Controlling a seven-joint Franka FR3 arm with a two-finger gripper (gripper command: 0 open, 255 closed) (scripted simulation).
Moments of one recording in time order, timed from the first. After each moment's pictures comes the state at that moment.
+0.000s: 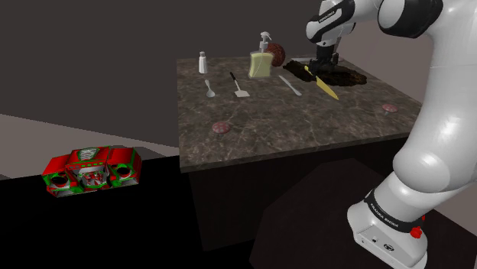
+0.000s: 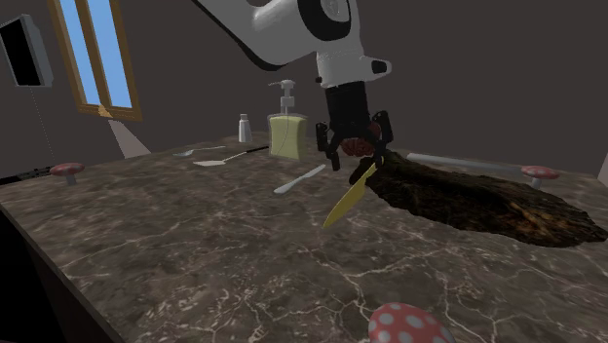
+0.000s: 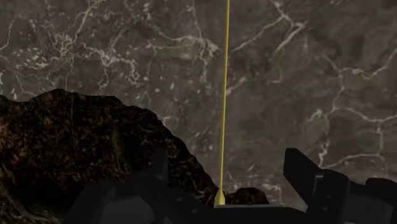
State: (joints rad) arm -0.30 0.47 -0.33 -1.62 -0.11 2.08 -0.15
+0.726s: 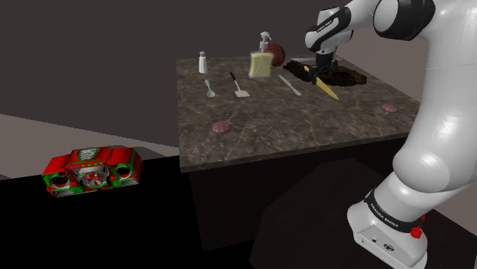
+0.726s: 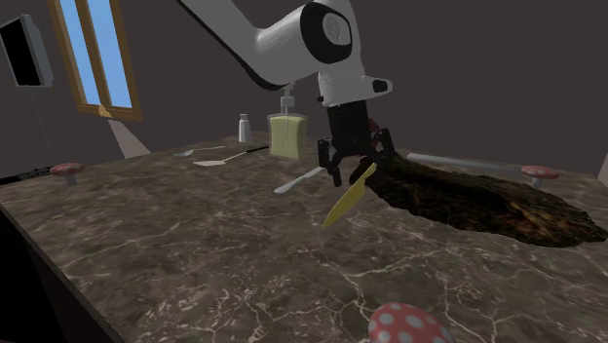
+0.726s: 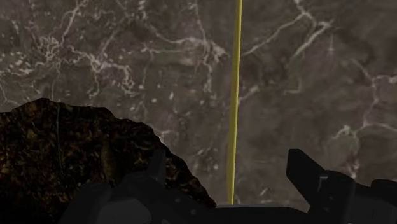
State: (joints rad) arm -0.31 0.50 -0.34 -1.66 -0.12 2.14 -0.13
